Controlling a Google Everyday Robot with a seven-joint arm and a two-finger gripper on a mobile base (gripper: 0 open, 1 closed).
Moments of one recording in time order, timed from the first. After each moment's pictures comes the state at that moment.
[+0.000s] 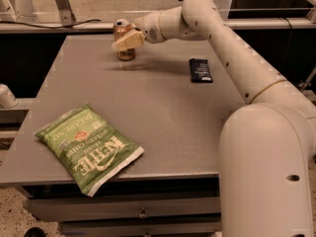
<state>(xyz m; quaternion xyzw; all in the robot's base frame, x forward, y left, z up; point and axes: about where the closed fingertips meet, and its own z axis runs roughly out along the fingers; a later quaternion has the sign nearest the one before) 0.802 0.096 0.898 -0.49 0.65 0.30 0.50</state>
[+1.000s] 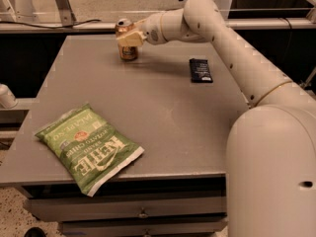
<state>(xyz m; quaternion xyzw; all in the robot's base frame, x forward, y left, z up) 0.799 0.091 0.898 -0.47 0.66 0.30 0.50</state>
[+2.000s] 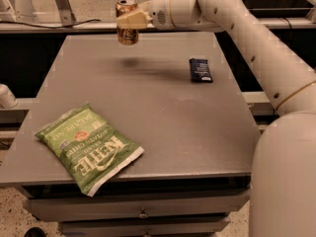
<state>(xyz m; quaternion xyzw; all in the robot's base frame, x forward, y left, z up) 0.771 0.073 0.970 -0.43 0.66 0.33 0.53</state>
